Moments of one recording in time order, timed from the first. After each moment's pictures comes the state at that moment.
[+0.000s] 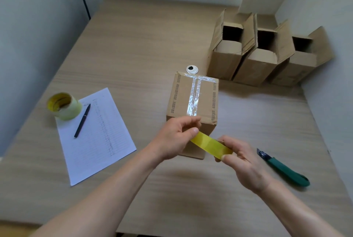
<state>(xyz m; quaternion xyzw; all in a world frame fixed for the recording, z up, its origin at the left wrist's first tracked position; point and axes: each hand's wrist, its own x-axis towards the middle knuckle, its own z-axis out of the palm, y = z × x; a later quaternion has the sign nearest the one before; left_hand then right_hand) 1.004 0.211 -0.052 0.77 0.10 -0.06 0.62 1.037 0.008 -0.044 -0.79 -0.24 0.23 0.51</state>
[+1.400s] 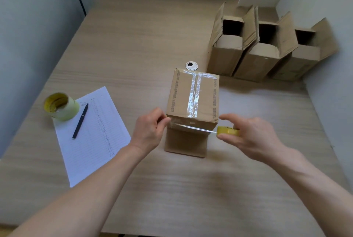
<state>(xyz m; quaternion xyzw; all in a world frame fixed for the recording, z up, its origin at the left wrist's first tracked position) 1.004 0.268 -0.106 0.90 0.11 0.14 0.40 1.099 -0.003 -0.058 -0.94 -0.32 0.04 0.13</state>
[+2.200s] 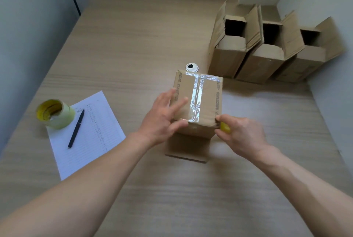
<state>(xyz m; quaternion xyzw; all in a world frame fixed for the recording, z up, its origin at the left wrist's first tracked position) 1.063 0.286 -0.127 0.95 -0.02 0.07 0.31 1.123 0.027 -0.109 -0.95 -0.30 -0.05 0.09</state>
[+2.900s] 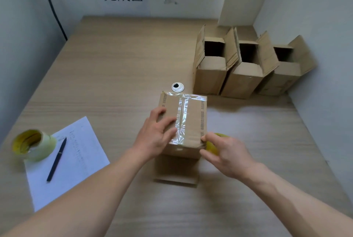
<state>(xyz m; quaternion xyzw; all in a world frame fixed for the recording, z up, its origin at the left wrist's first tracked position) 1.101 0.275 -0.134 0.94 0.04 0.03 0.33 1.131 0.021 -0.117 -0.92 -0.32 0.03 0.21</state>
